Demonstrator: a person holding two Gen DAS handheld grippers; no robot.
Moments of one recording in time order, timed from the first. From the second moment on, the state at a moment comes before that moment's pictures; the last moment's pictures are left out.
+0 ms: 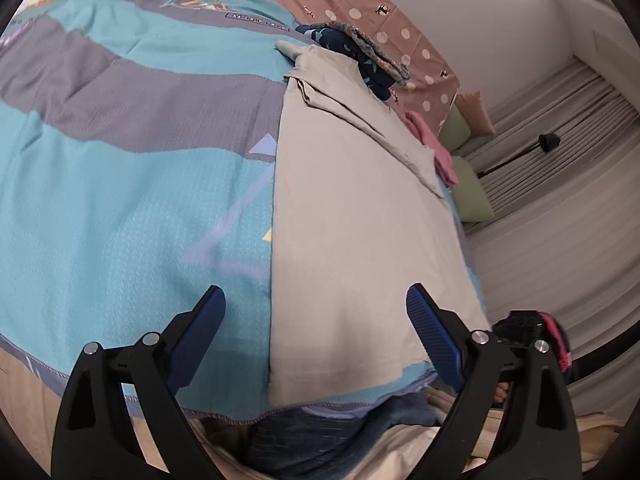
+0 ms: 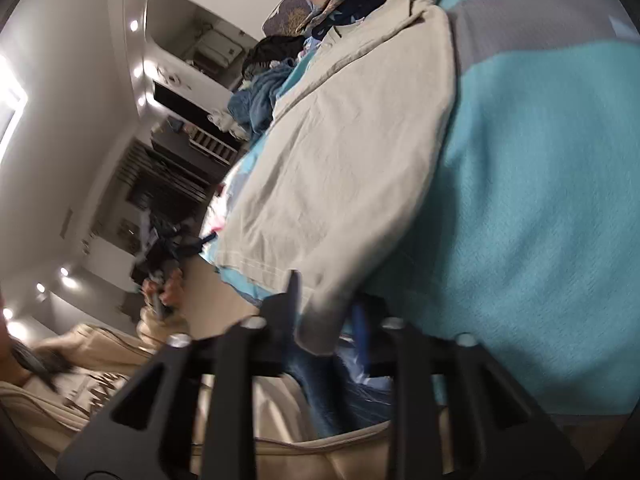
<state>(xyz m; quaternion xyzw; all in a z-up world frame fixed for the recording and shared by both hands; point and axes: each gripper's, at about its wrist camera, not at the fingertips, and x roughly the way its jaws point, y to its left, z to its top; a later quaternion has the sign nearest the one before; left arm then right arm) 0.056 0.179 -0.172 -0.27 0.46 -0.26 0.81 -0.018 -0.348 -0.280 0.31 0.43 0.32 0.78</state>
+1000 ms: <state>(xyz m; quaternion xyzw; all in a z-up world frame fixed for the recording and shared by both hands) 0.046 0.160 -0.223 -0.40 0.53 -0.36 0.66 -0.010 -0.352 -0.256 0.39 0.34 0.37 0.77</state>
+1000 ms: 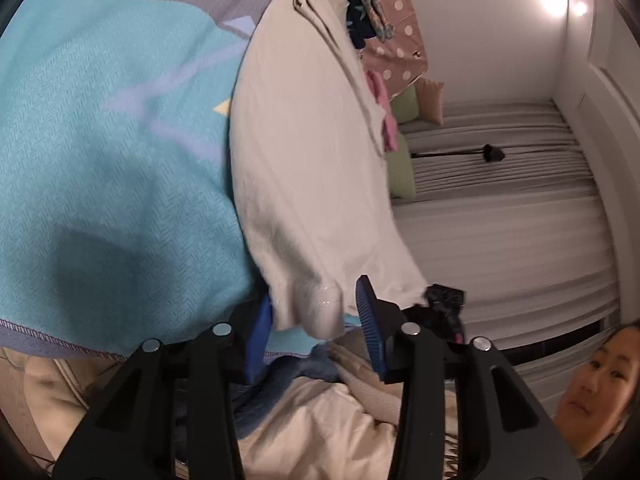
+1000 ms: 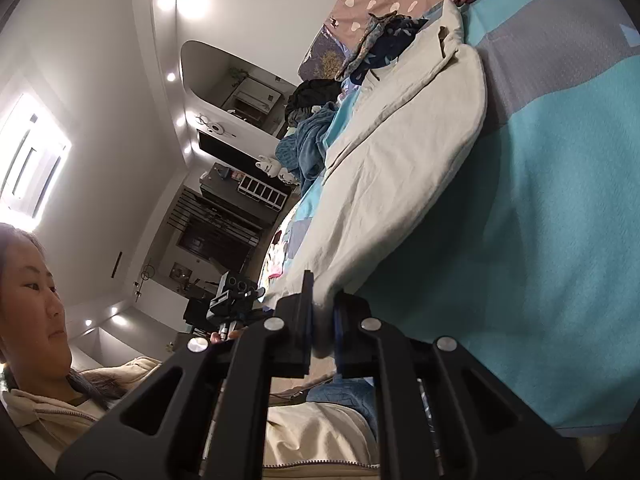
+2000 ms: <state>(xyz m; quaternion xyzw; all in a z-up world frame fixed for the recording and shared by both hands) 0.042 0.196 -0.224 -0.52 0.41 -0.39 0.64 -0.026 -0.361 -0.269 0.42 0.34 0.35 0.76</state>
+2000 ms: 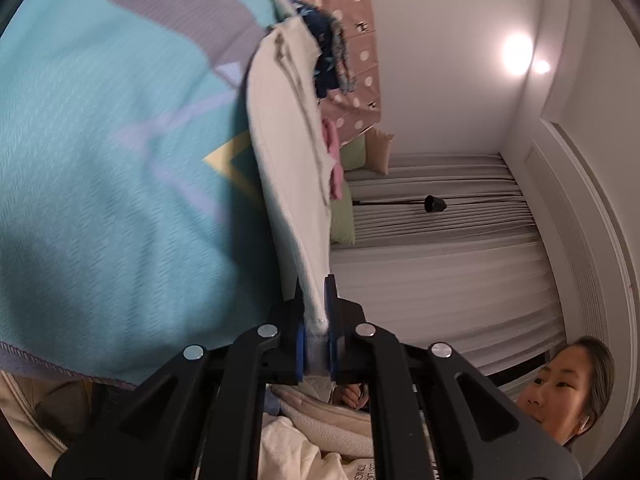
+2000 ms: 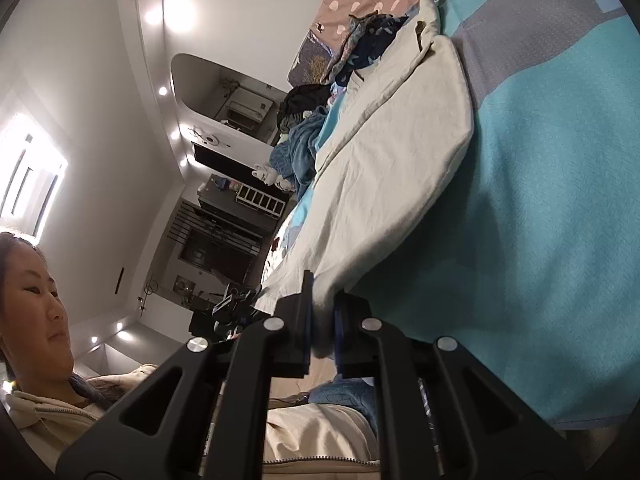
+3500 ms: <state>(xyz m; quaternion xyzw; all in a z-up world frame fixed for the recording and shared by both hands) 0.459 0.123 -0.112 -0.50 0.40 -0.33 0.69 0.393 -0.435 -0.176 0.44 0.33 0.31 0.77</state>
